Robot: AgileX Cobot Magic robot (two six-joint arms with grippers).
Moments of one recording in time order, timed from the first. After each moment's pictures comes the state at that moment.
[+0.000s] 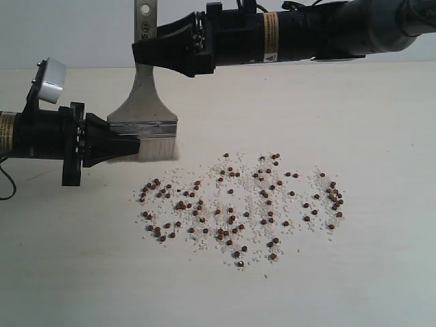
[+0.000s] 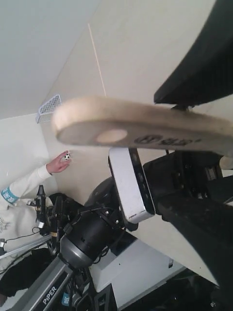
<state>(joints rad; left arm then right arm) -0.01 2.01 -0.89 1.57 -1.20 -0.71 0.37 2.13 -1.48 -1.39 -1.22 1.22</state>
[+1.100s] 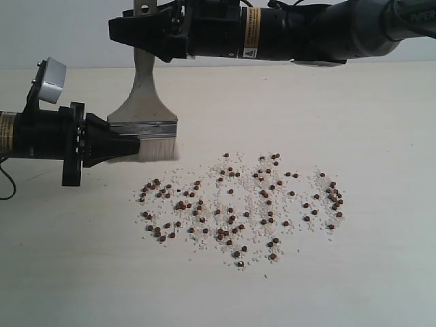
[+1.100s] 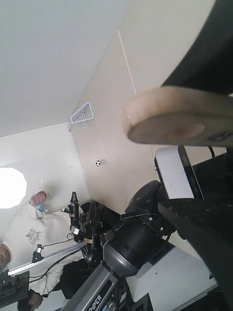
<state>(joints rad) -0.01 2.01 -0.89 1.57 -1.20 -0.71 0.42 2.13 -1.48 -1.23 -1.17 1.19</state>
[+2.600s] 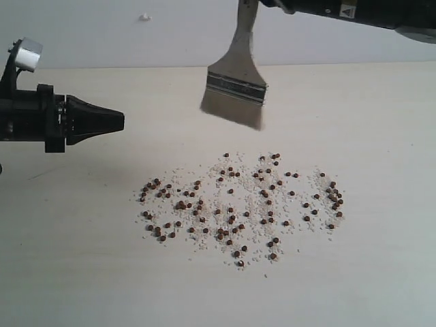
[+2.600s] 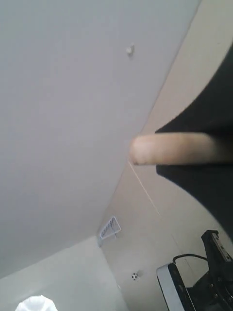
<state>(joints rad) 0.04 1.91 -0.90 1.58 -1.21 -1.01 0.18 1.86 -1.24 -1.14 -0.95 1.21</state>
